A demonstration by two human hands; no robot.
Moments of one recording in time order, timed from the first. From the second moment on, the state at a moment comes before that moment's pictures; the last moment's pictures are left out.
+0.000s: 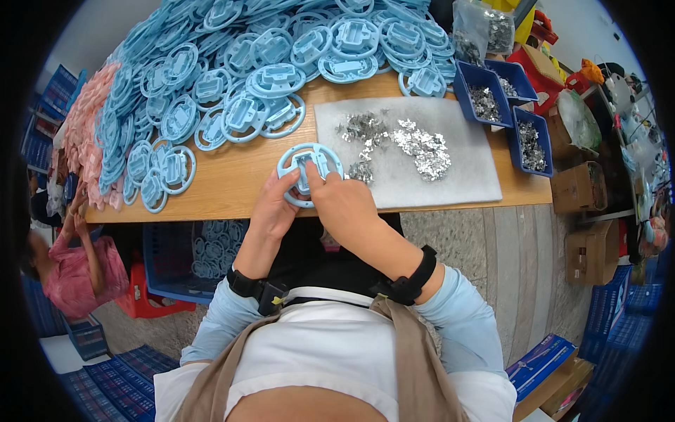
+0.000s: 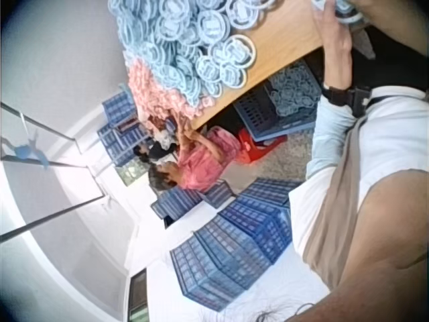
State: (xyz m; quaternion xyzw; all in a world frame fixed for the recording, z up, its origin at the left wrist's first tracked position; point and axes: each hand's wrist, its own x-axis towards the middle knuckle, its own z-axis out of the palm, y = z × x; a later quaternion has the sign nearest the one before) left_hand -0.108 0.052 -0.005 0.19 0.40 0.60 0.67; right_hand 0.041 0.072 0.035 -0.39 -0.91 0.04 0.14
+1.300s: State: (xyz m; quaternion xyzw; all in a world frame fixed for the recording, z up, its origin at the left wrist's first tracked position) left_hand -0.117 0.042 0.014 0.20 0.46 0.58 0.64; right_hand 0.129 0.211 0.017 -0.49 -0.81 0.13 0.31
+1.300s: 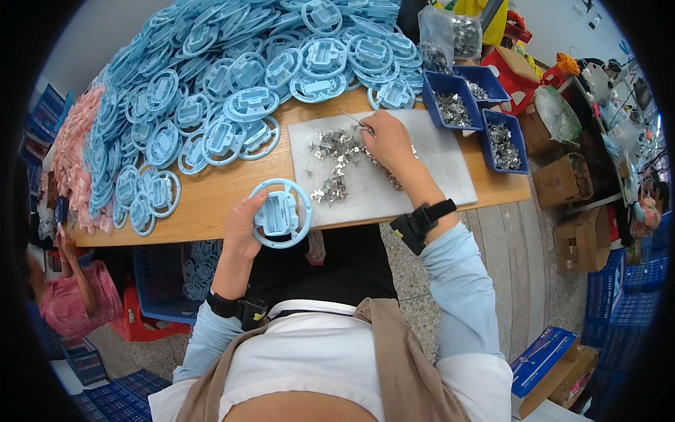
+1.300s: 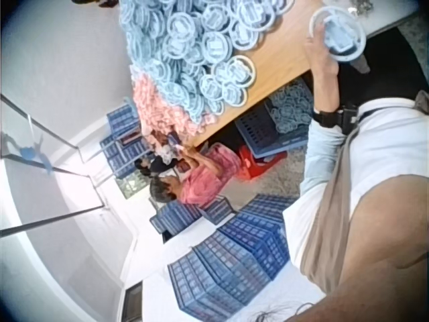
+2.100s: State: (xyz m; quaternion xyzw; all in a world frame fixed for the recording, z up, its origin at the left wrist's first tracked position) left_hand -0.112 0.041 0.019 0.18 0.45 0.57 0.66; right_hand 0.123 0.243 0.008 -0.42 -0.82 0.26 0.29
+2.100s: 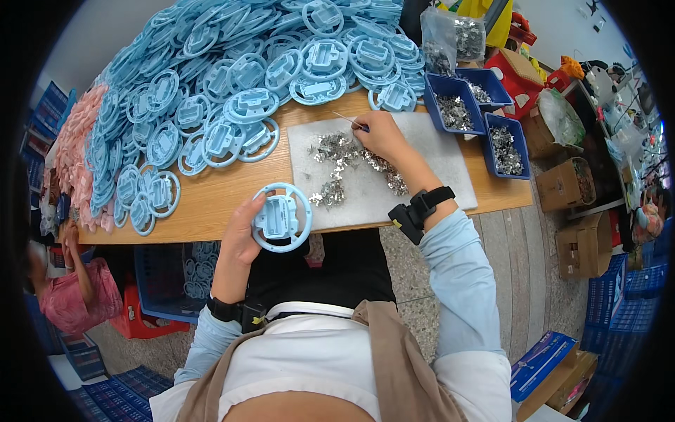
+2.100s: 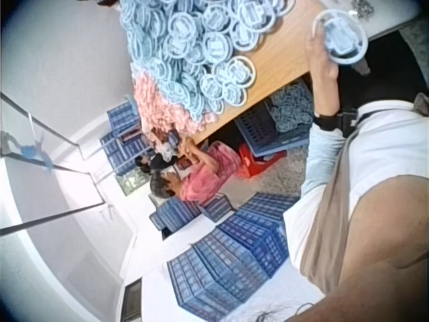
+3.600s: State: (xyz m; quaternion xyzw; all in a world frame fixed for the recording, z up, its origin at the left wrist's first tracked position) left_hand -0.088 0.060 0.045 0.39 0.51 0.56 0.53; right_hand 0.079 0.118 0.076 -0.34 -0.78 0.43 0.32
